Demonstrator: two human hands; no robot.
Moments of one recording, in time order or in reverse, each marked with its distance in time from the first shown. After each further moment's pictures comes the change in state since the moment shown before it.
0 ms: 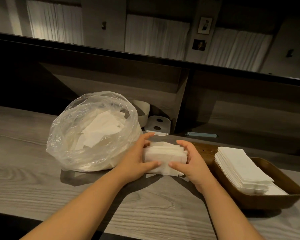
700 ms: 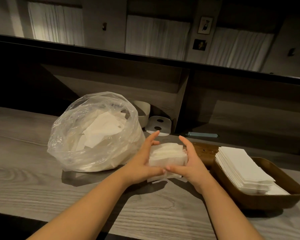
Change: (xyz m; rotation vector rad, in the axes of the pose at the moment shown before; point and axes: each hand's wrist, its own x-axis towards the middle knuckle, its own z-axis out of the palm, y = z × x) left_hand -0.001 0.003 0.008 -0.140 -0.148 -0.001; right_hand 0.004 0.005 0.002 -0.017 -0.055 0.023
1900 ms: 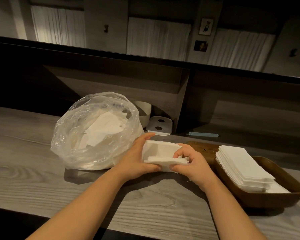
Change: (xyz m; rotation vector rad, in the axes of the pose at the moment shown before) left_hand -0.004 -0.001 -0.014 0.210 0.129 -0.036; right_hand -0.007 -0.003 -0.005 -0.255 0.018 -0.134
